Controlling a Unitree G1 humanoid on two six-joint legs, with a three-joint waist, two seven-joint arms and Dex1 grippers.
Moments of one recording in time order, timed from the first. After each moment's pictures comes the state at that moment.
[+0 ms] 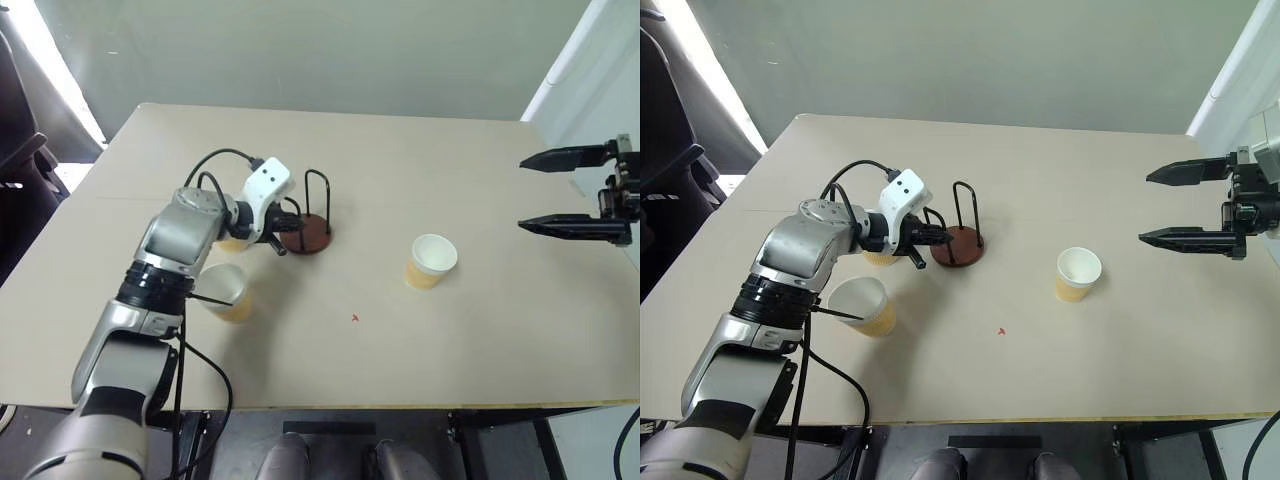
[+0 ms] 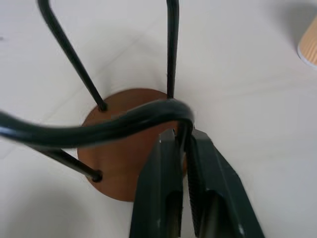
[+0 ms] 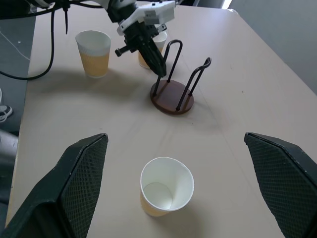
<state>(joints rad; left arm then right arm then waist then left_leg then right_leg) -0.94 0.62 -0.23 0.26 -0.20 0.81 -0.89 -0.74 -1.14 -0.19 0.06 0.57 0.51 1.50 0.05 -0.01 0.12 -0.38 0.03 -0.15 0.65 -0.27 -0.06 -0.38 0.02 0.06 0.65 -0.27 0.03</state>
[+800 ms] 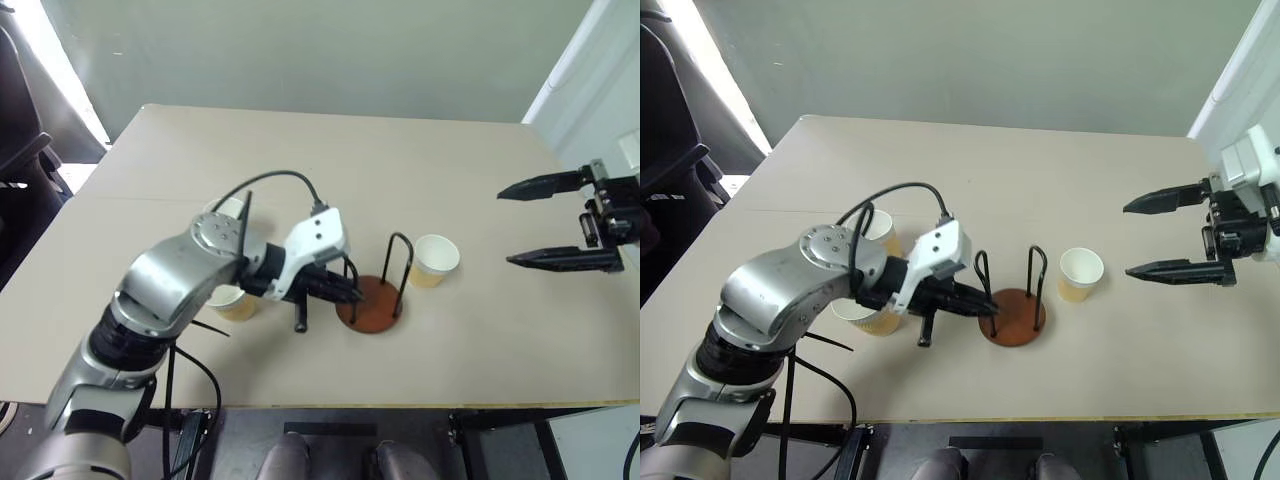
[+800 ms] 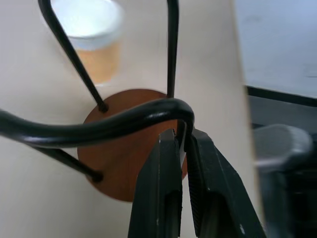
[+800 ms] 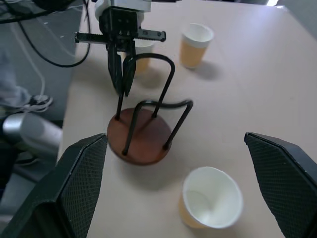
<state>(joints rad) -0.79 0.71 -0.29 -0.51 -0.53 1.16 -1.03 -0.61 -1.15 -0.18 -0.10 0.65 0.55 1.56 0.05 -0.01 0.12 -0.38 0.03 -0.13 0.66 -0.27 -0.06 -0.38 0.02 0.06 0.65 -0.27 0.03</state>
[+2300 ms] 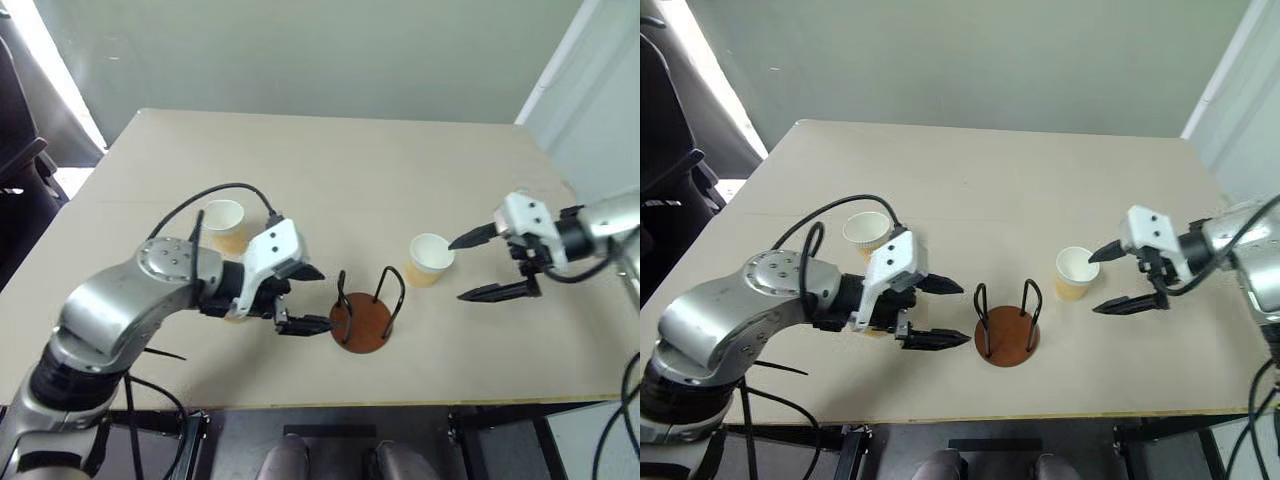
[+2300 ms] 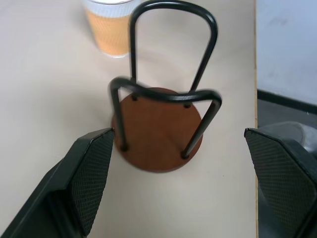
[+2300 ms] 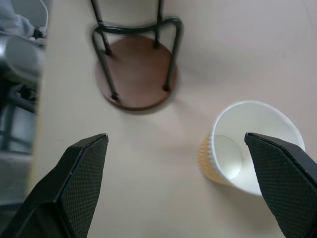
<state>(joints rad) -0.57 0.90 -0.01 -0.56 -0.67 1.09 -0.97 -0.74 -0.97 0.21 0.10 0.24 0.35 1.49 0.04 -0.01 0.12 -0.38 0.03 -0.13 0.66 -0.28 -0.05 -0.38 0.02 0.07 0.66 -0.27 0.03</state>
